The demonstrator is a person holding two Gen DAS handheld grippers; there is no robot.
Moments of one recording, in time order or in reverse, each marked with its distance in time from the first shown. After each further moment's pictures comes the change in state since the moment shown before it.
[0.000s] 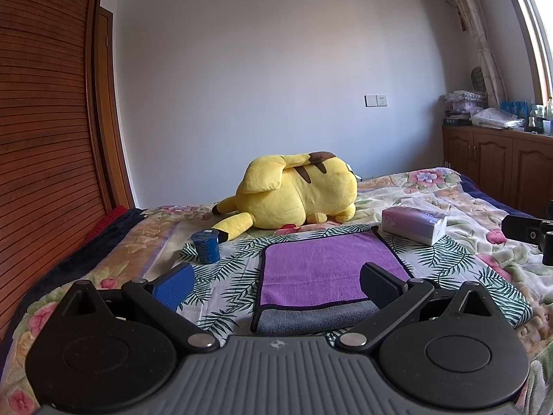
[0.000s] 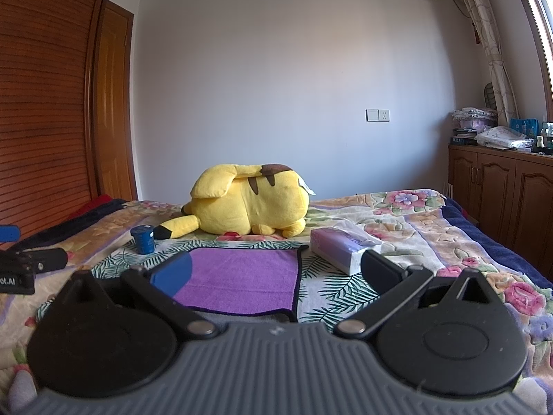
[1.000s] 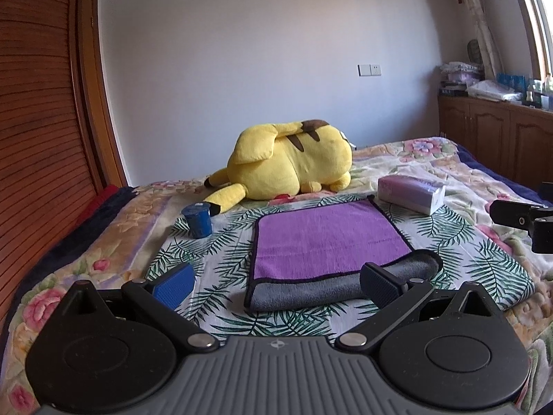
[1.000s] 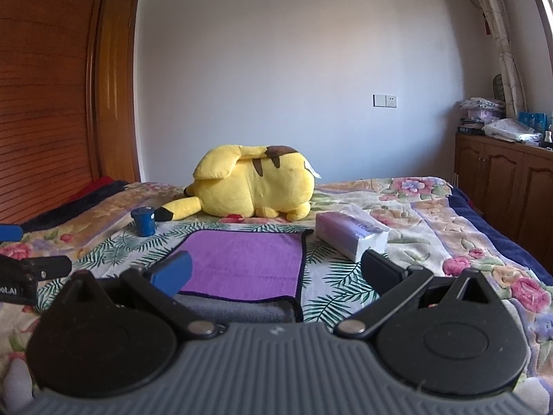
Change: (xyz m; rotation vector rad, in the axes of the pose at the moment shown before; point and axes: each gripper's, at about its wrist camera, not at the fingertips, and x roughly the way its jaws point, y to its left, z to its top) left arm 0.020 -0.006 -0.011 0.037 0.118 -0.015; right arm 0.017 0.009 -0.001 -0.023 0.068 0.012
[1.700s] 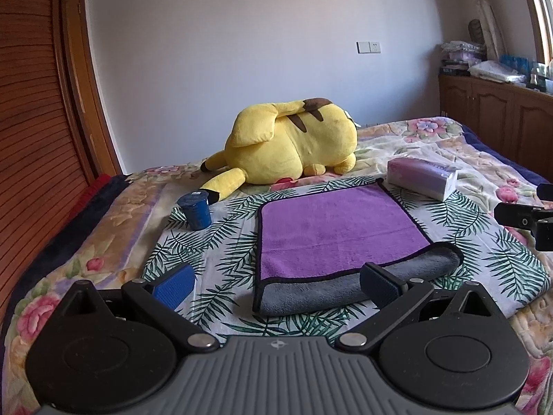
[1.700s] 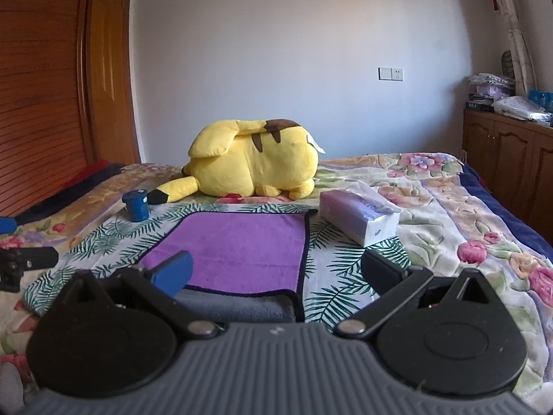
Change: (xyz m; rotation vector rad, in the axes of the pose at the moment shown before) left arm 0.045 0.015 0.018 0.026 0.076 -0.015; right arm 0.047 -0.002 0.003 0.018 0.092 0.016
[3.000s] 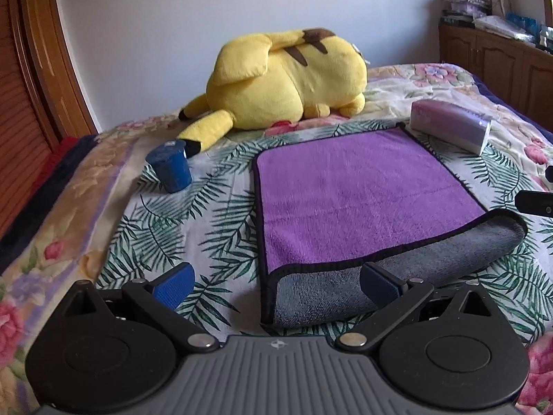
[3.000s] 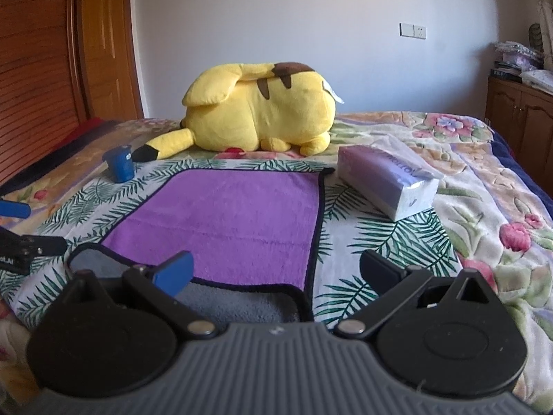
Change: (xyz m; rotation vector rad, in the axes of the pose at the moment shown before) left arm 0.132 0.025 -0.003 0.028 0.200 -0.059; right arm 0.096 -0.002 -0.009 -0.019 0.167 0.035
